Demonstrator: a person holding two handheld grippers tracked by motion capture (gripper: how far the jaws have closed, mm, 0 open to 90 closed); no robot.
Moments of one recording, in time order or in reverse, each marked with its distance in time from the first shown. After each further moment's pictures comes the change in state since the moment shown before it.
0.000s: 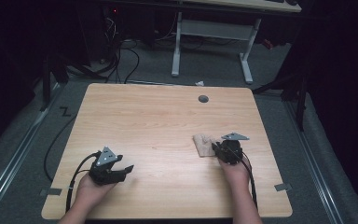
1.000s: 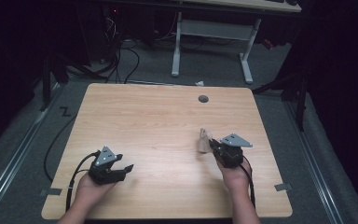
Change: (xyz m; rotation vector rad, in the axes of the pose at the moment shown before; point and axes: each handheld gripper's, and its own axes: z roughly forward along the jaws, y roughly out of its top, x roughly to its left) left arm 0.001 0.001 -0.002 -0.011 -0.004 0.005; right arm 0.038 0.016 -0.055 -0.199 0.030 -0.110
